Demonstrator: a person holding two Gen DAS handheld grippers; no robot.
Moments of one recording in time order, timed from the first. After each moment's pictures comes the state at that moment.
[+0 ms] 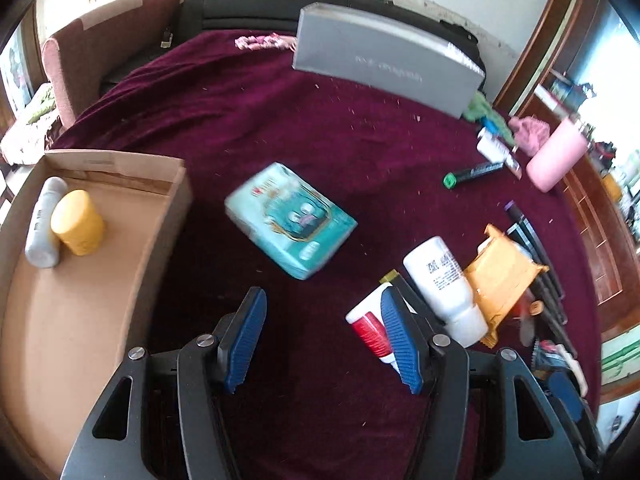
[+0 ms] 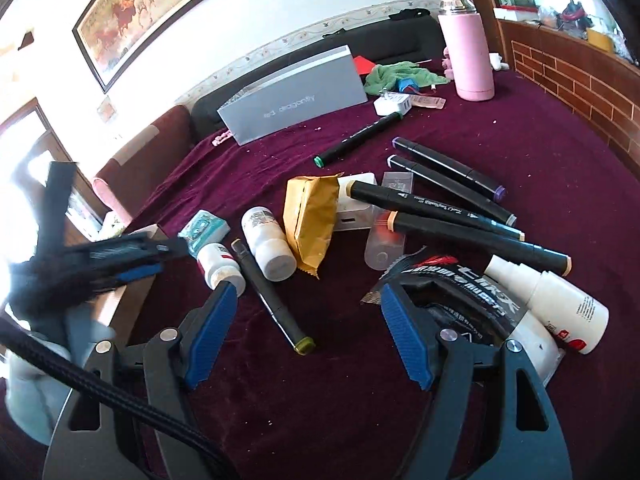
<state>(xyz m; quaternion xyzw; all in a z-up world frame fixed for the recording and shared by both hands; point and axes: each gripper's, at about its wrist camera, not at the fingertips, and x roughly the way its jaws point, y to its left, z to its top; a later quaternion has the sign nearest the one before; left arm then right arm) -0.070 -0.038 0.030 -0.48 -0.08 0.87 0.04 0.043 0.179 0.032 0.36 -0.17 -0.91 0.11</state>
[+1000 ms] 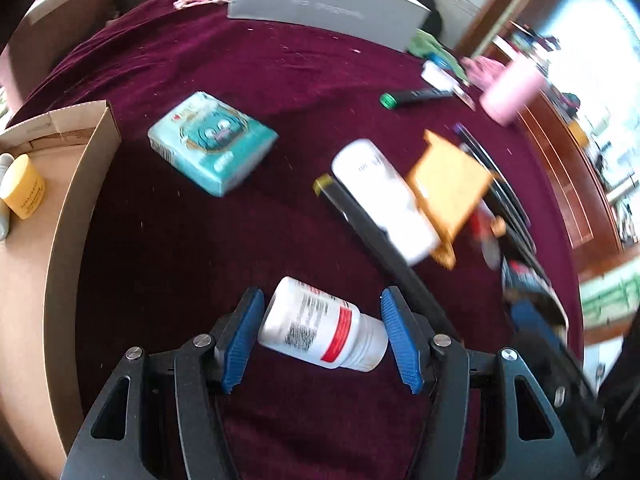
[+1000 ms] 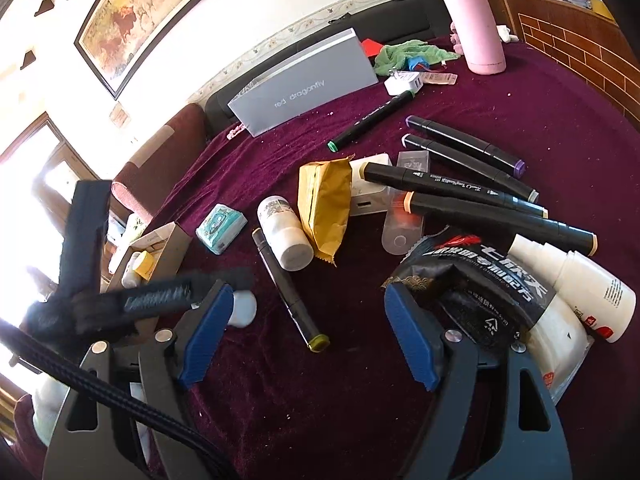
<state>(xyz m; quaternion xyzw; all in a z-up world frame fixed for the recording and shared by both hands) -0.040 -0.015 0.016 -0.55 -0.07 0.82 0.14 0.040 0.182 0.024 0.38 -0.21 -0.89 0.14</state>
